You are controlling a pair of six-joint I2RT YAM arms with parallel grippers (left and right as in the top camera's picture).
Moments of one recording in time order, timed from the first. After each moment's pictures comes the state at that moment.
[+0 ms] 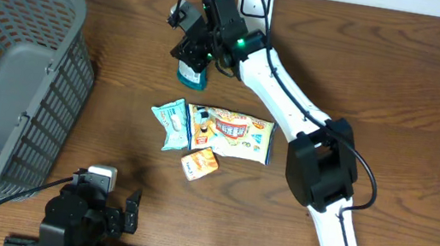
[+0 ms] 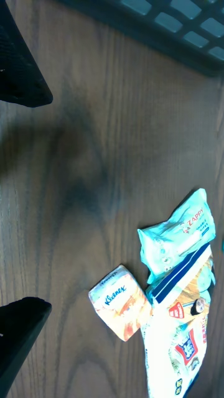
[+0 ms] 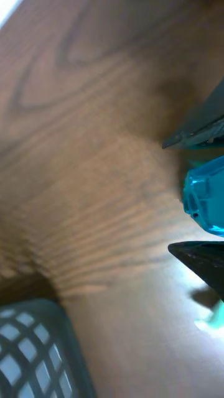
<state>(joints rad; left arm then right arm) -0.17 0.04 0.42 -1.08 0.05 -0.12 0.60 2.39 2.13 -0.57 -0.41 -0.26</state>
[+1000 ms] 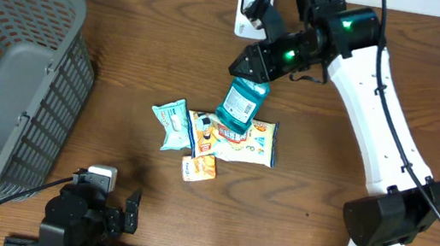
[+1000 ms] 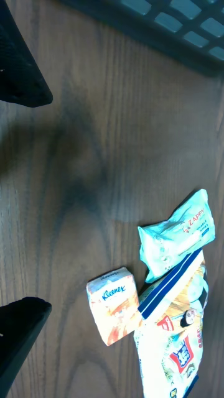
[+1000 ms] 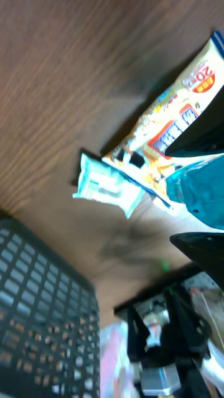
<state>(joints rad) -0.17 0.04 0.42 -1.08 0.05 -0.12 0.40 1.98 2.11 -1.28 -0.68 -0.11</state>
